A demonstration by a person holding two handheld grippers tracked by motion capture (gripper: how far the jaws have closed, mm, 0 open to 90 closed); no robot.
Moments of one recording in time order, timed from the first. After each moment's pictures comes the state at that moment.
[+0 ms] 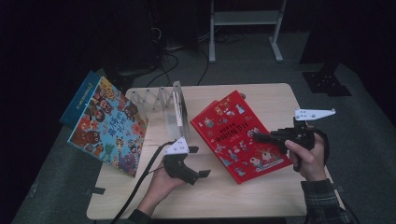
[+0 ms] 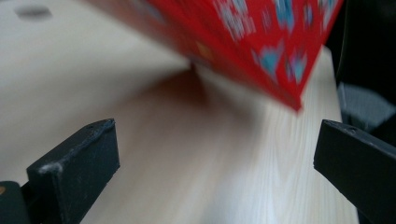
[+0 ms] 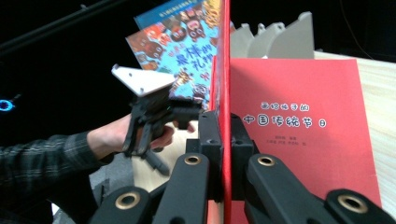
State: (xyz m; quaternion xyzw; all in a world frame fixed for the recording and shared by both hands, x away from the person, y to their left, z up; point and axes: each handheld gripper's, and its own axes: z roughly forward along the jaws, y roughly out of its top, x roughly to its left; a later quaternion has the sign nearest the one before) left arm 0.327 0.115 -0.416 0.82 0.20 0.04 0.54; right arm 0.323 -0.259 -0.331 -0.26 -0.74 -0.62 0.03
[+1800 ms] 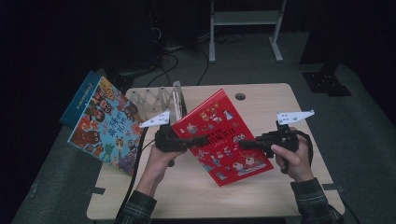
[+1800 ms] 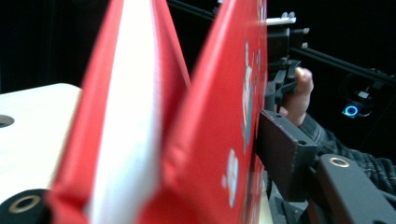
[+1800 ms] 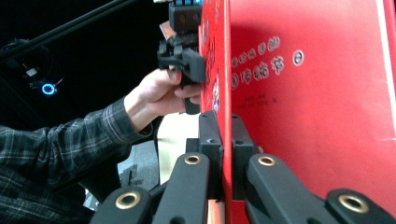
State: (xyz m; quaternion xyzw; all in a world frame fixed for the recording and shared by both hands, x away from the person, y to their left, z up) left arm 0.362 0.136 -0.367 0.70 0.17 -0.06 0.69; right arm 0.328 -0.225 -0.343 -0.21 -0.76 -0.61 0.08
